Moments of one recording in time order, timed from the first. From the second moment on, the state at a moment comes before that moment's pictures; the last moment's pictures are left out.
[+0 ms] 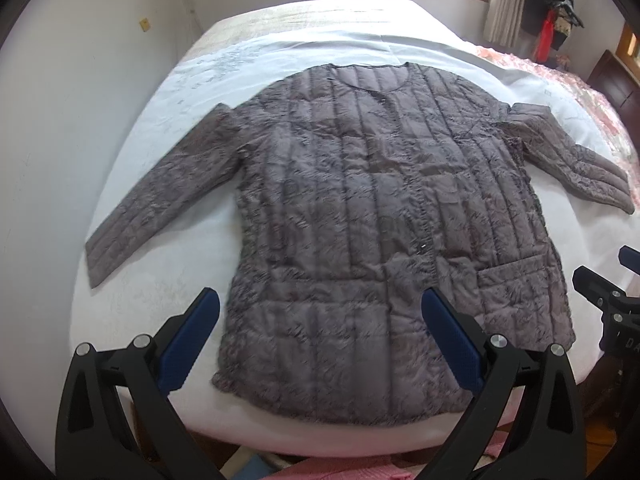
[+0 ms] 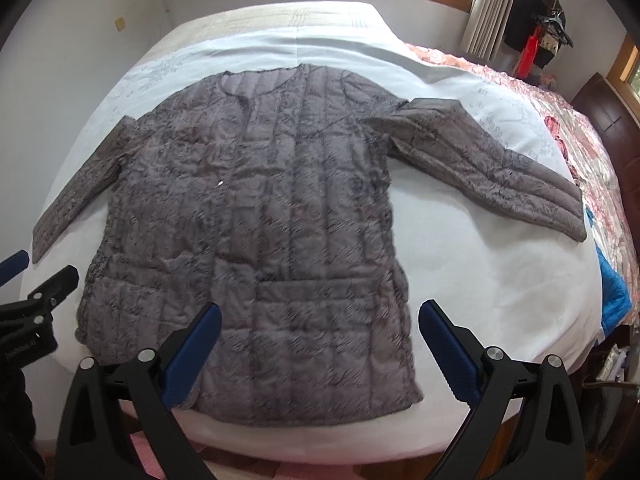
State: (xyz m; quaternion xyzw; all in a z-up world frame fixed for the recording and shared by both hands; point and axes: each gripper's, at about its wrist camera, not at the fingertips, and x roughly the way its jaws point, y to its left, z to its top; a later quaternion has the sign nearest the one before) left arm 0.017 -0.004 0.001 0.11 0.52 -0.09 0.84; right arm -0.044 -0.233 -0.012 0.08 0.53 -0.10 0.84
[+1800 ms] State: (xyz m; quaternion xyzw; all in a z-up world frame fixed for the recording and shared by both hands) left arm 0.230 -0.299 -0.135 0.12 0.57 -0.17 0.79; right arm -0.020 -0.705 -0.093 0.35 0.51 -0.21 0.76
